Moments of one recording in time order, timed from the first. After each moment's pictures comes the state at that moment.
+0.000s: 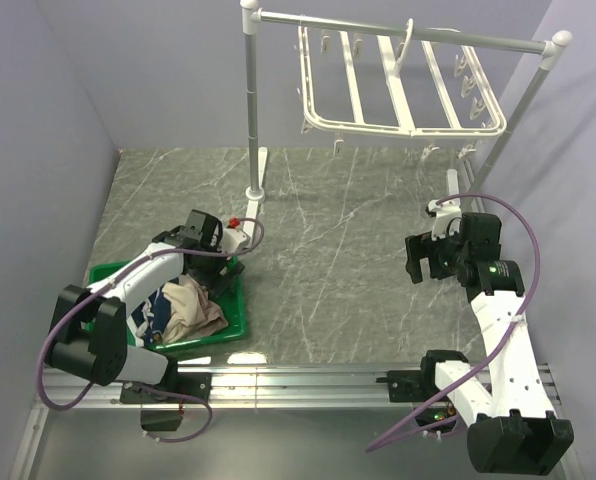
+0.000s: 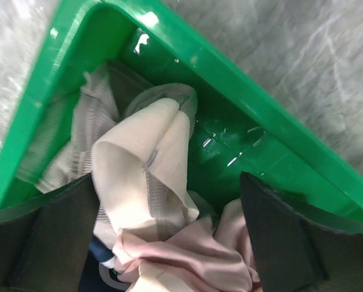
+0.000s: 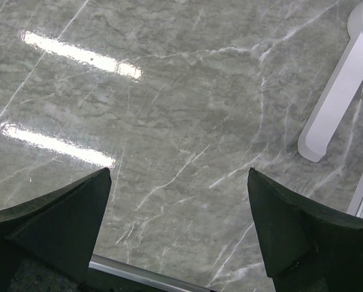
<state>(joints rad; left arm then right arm) -0.33 1.38 0.84 -0.63 0.08 0.40 -0.06 0.87 0.90 -0.84 -0.26 -0.28</state>
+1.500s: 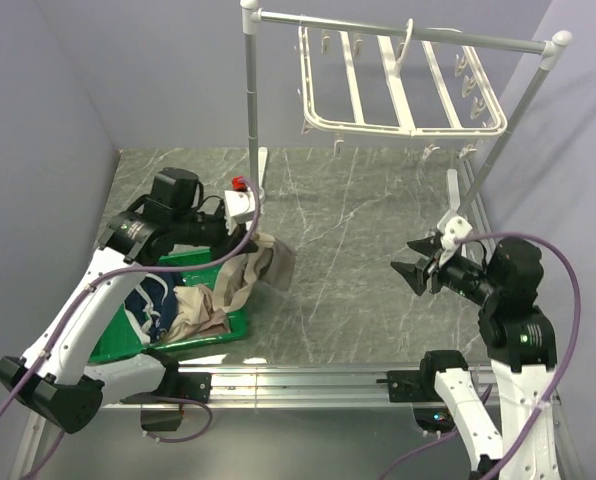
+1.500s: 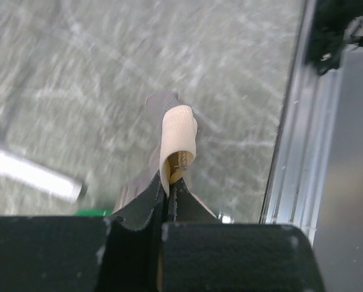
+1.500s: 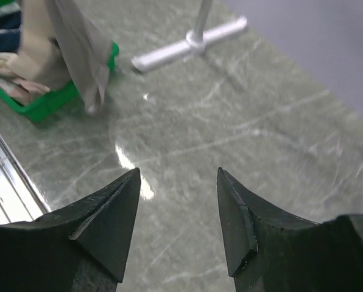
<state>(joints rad) -0.44 1.14 1.34 -0.89 0.71 0.49 0.02 0.61 1.05 -0.80 -0.75 -0.36</state>
